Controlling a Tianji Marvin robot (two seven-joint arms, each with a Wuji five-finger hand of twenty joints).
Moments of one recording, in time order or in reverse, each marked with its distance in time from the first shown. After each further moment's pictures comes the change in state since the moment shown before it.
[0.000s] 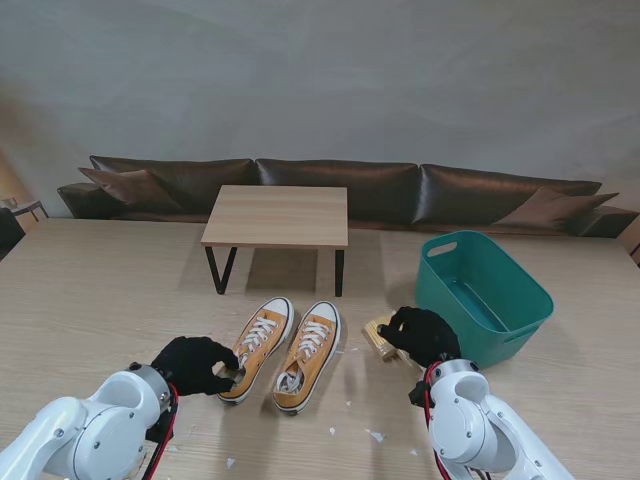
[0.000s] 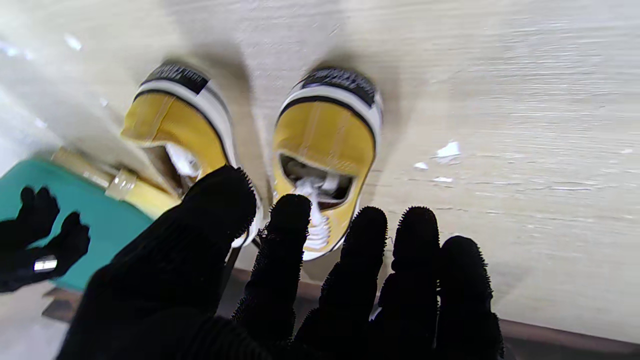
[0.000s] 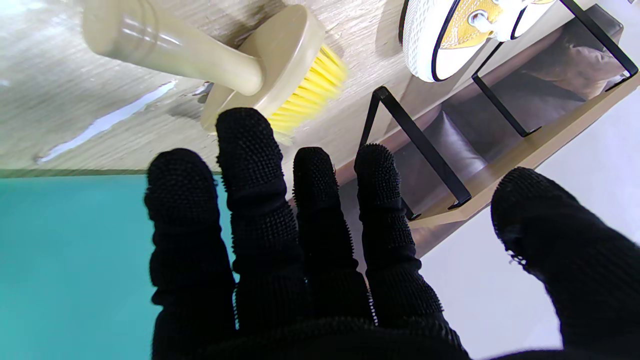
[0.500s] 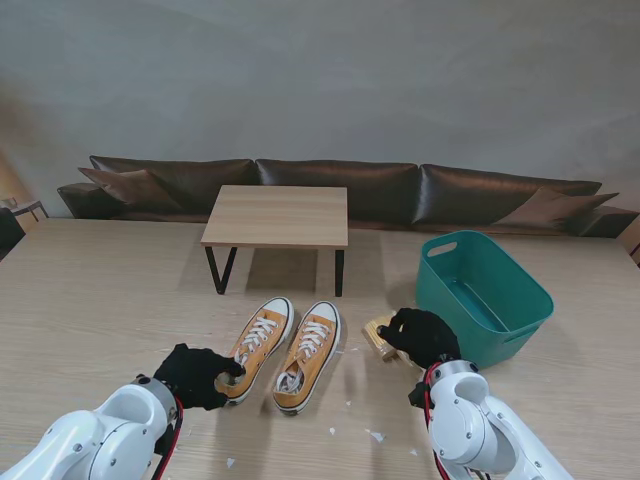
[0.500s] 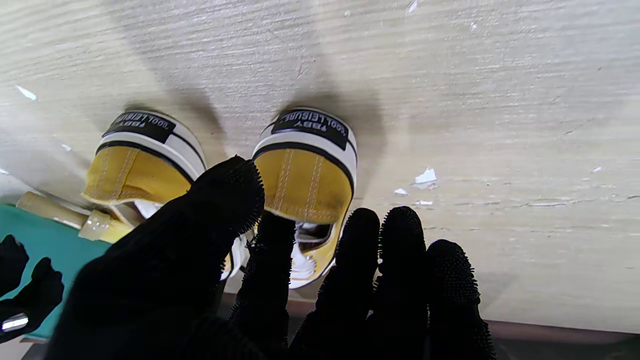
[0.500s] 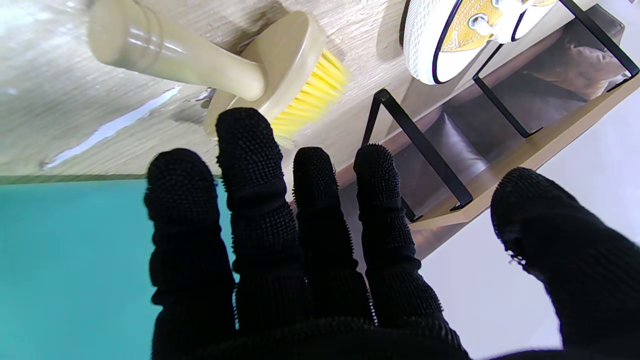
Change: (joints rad) left arm 0.009 0.005 0.052 0.036 0.106 0.021 0.033; right arm -0.003 0.000 -0.001 -0.001 0.007 0.005 0.000; left_hand -0.010 -0.093 0.122 -0.002 -0.097 -0.084 -0.064 -0.092 -0.066 -0.027 0.087 0.187 -0.004 -0.048 0.195 0.120 -0.073 -0.066 0.334 -0.149; right_hand 0.000 0.001 0.000 0.000 0.000 0.004 -0.001 0.000 0.000 0.000 0.000 0.000 0.000 0.000 0.000 0.000 0.000 0.001 0.000 0.000
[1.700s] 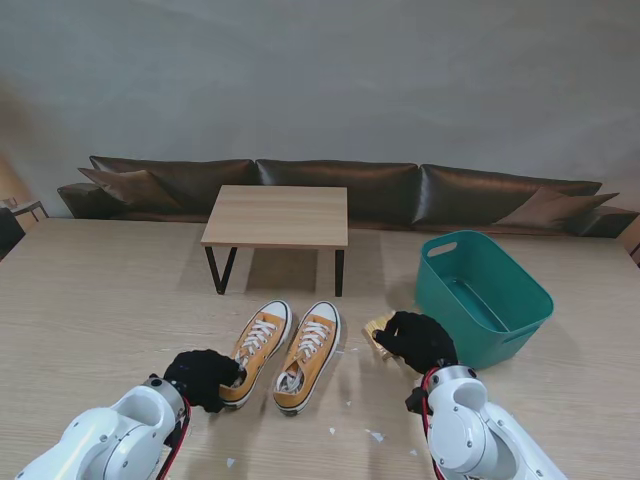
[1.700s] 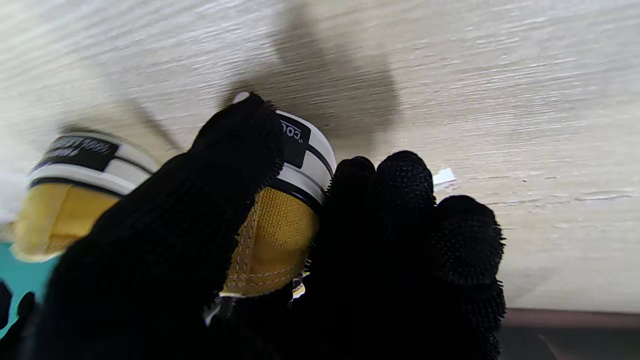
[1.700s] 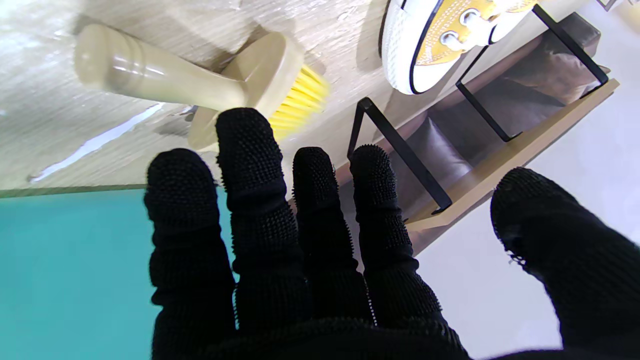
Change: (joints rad) left arm -0.087 -0.007 0.060 0.203 0.033 -0.141 0.185; right arm -0.030 0.001 0.000 -0.033 -0.004 -0.023 0.000; left_hand 0.080 -0.327 0.081 -0.125 0.142 0.034 1.003 0.486 0.543 -0.114 0.091 0.249 0.649 -0.114 0.110 -0.066 0.658 0.024 0.279 -0.254; right_hand 0.000 0.001 0.000 0.000 0.000 0.025 0.000 0.000 0.000 0.001 0.000 -0.003 0.000 0.000 0.000 0.000 0.000 0.001 0.000 0.000
